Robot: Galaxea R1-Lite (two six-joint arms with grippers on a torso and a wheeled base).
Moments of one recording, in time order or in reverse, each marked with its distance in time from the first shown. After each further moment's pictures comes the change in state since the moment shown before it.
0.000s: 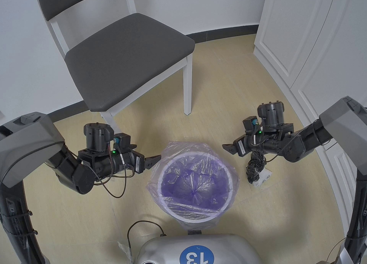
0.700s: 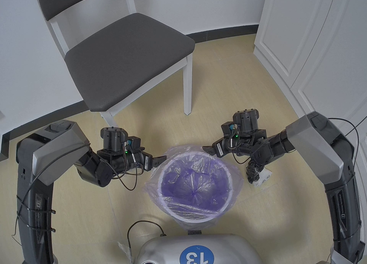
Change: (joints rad) left arm 0.044 0.281 -0.273 0.046 -0.045 -0.001; right arm 0.025 0.291 -0.337 0.031 0.062 0.030
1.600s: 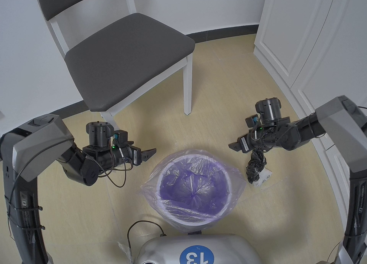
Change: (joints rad) left arm 0.037 -0.180 0.202 -0.088 0.008 -0.033; right arm -0.100 -0.276 0.239 0.230 -0.127 -0.017
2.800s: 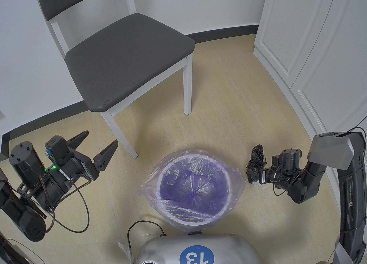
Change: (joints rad) left arm -0.014 -0.564 0.778 -0.671 0.131 -0.083; right arm -0.143 0.260 0.545 -0.977 0.021 0.264
